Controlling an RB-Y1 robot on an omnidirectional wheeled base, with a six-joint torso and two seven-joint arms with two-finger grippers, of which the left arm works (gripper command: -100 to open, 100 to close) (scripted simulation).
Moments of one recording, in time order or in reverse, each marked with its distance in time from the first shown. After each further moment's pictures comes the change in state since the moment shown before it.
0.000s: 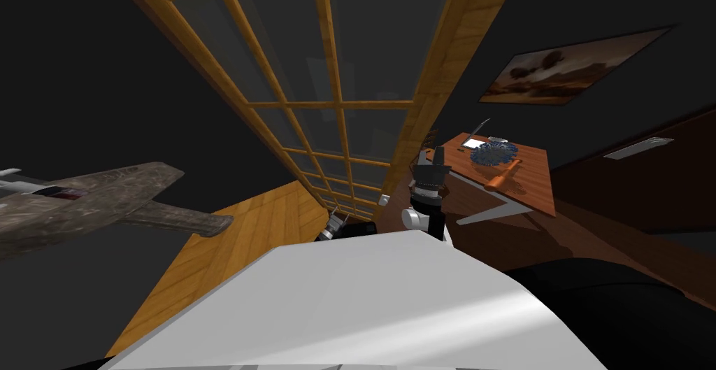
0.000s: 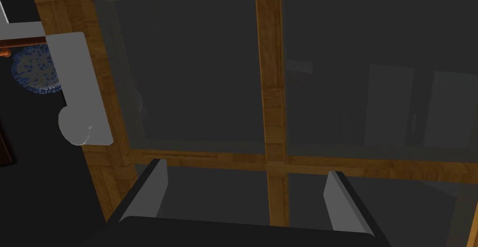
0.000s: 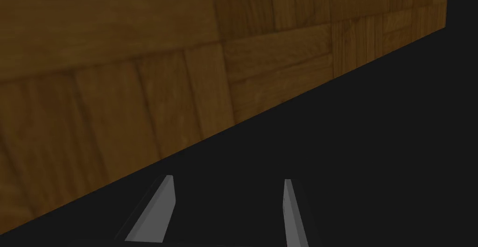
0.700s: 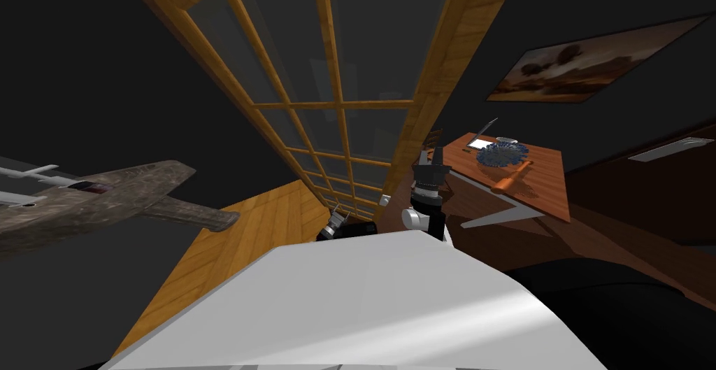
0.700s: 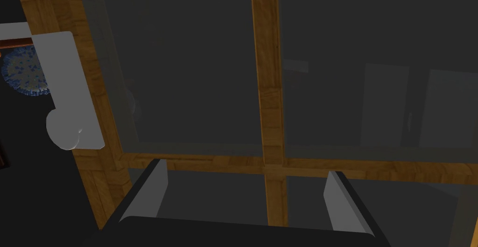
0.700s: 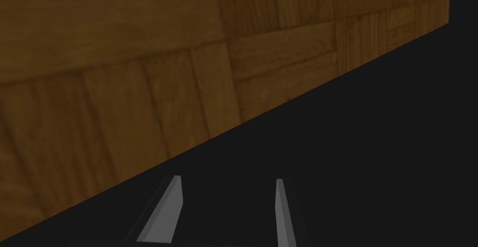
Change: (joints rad) arm -0.056 -0.013 -0.010 0.037 0.013 0.015 0.002
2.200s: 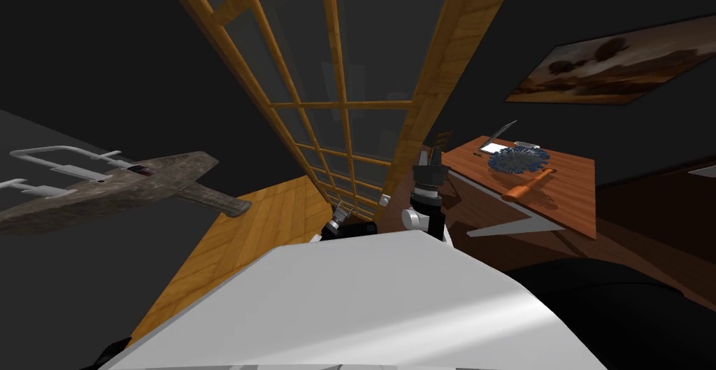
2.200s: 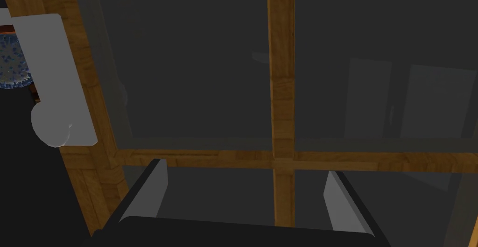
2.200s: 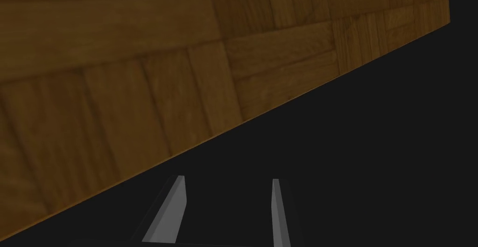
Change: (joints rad) arm -0.077 -0.038 -0.021 0.035 0.018 0.036 0.010
